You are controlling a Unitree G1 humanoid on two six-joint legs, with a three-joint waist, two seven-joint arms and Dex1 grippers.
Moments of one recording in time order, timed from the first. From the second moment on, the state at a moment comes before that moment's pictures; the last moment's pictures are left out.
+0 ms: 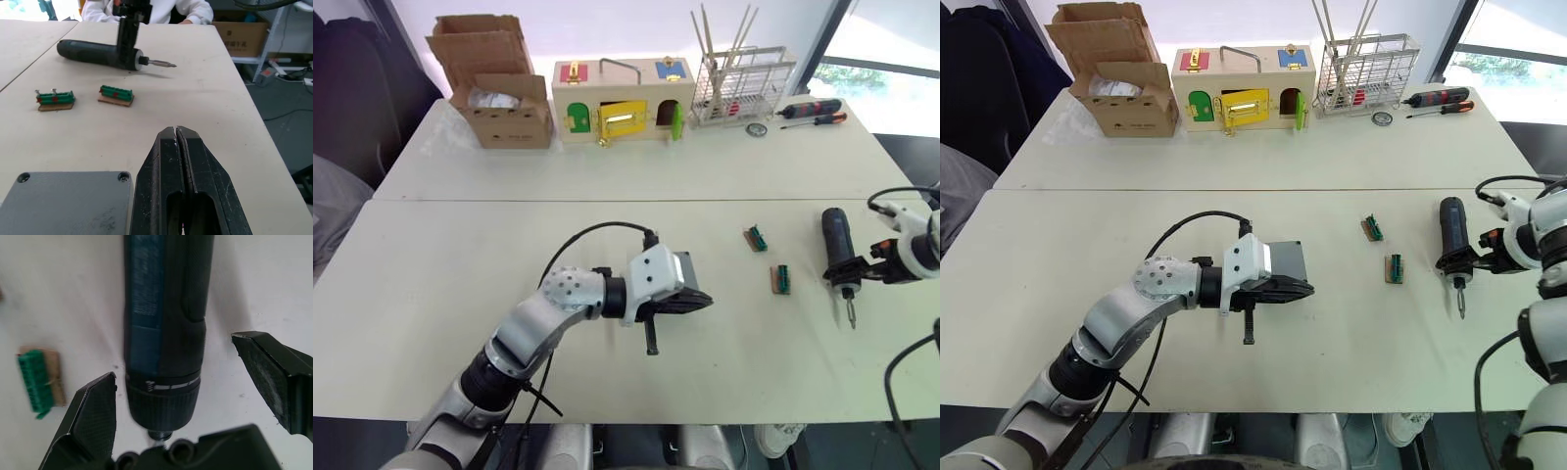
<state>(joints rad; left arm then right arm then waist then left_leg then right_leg) -0.47 0.34 -0.46 -0.41 -0.31 0.58 -0.82 -1.08 -1.03 0.46 1.10 0.02 0.98 1.21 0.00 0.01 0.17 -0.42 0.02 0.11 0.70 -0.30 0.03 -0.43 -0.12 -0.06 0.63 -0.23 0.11</state>
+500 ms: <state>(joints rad) -0.40 0.35 -0.46 -0.47 -0.31 0.63 -0.74 -1.17 -0.92 0.45 1.30 -0.23 0.75 1.23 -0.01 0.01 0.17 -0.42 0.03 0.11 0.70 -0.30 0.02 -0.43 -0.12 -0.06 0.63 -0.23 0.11</state>
